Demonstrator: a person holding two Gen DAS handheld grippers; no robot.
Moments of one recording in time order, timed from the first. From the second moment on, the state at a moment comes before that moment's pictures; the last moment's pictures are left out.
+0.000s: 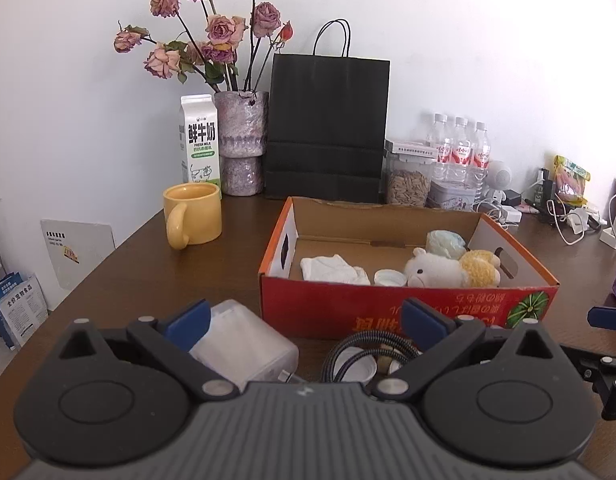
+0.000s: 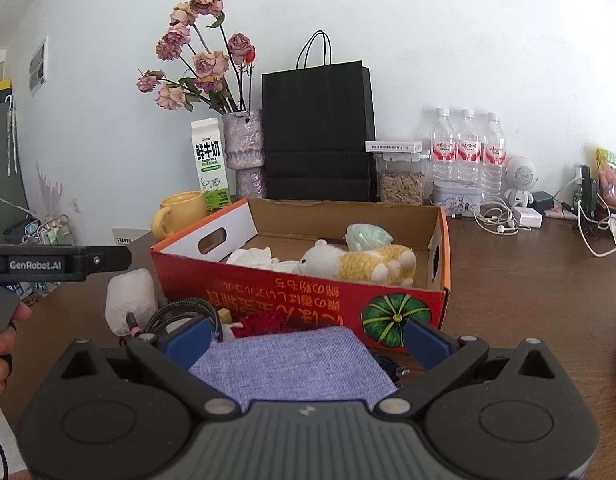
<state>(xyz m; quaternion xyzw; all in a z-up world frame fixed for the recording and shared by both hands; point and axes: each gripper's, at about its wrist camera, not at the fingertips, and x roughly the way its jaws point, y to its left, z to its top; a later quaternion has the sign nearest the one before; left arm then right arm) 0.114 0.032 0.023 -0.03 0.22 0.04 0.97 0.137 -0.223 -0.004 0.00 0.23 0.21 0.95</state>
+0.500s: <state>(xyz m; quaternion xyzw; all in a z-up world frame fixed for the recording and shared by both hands) 0.087 0.043 -0.007 -0.04 0.27 0.04 0.96 0.117 -0.222 -0.024 -0.01 0.26 0.21 0.94</state>
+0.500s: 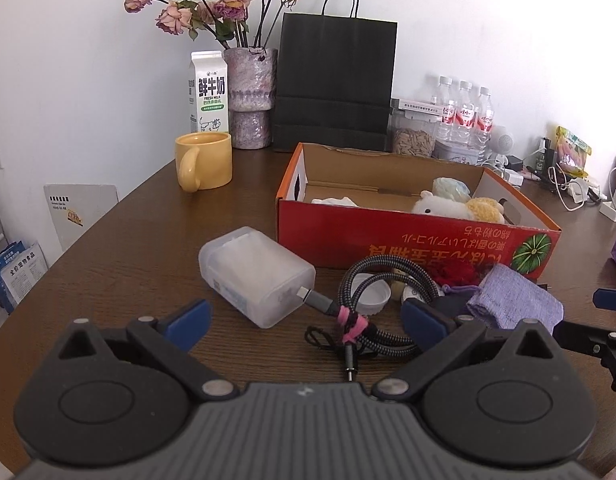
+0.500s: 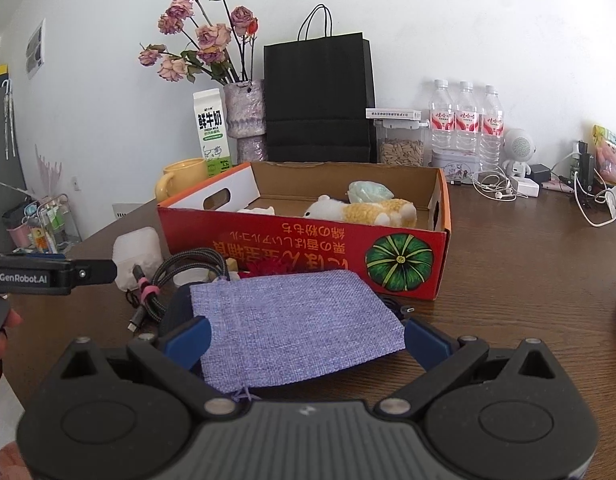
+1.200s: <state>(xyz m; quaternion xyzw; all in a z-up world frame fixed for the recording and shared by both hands) 0.093 0.050 -0.017 -0.04 0.29 0.06 0.96 0.179 -0.212 -0.055 0.02 0.31 0.28 0.91</state>
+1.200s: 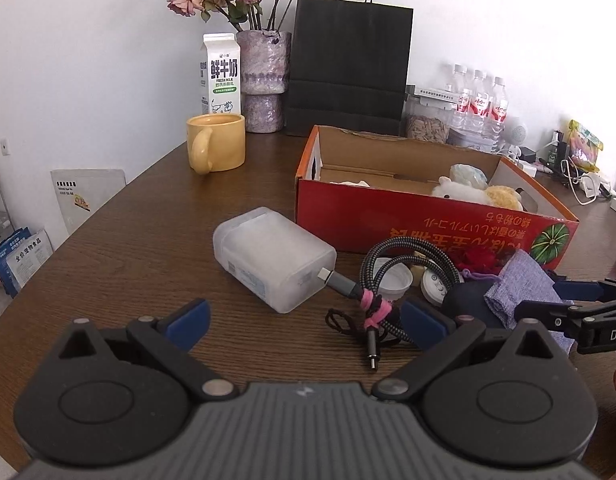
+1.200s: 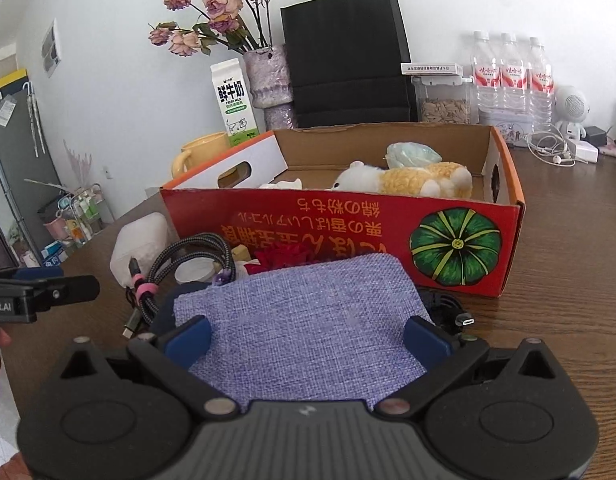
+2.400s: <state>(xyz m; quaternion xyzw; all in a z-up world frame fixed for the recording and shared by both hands) 0.076 -0.008 -0.028 0.00 0.31 -0.05 0.95 0.095 -0.232 -0.026 0.01 0.21 0.26 0.94</state>
